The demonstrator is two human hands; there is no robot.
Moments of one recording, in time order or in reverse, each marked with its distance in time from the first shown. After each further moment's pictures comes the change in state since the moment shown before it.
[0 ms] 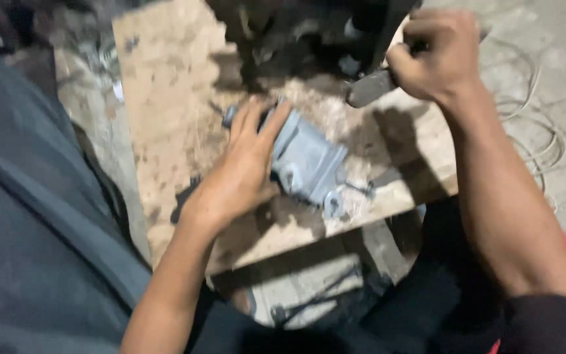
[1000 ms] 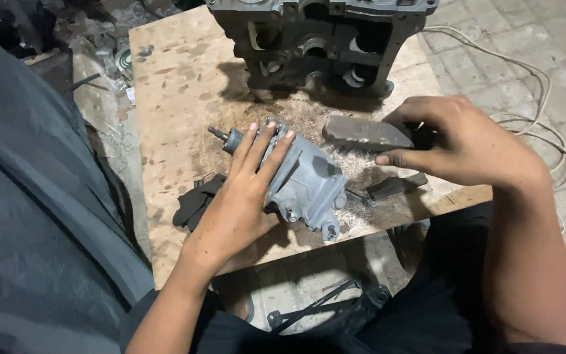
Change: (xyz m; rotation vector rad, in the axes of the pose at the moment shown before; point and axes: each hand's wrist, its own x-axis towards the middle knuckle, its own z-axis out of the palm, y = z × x) left_hand -0.028 0.024 0.002 0.022 -0.024 -0.136; right_hand 0.006 -0.044 -0.092 0.536 -0.756 0.300
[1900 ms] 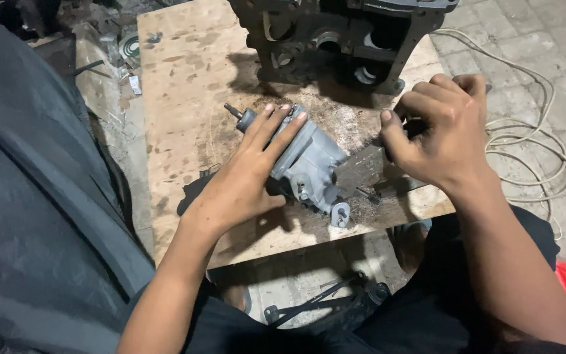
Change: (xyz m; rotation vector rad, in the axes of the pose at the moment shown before) left_hand 0.014 -0.024 0.000 -0.045 -0.018 0.058; right_hand 0.013 -0.008 0.045 -0.299 0.600 -0.176
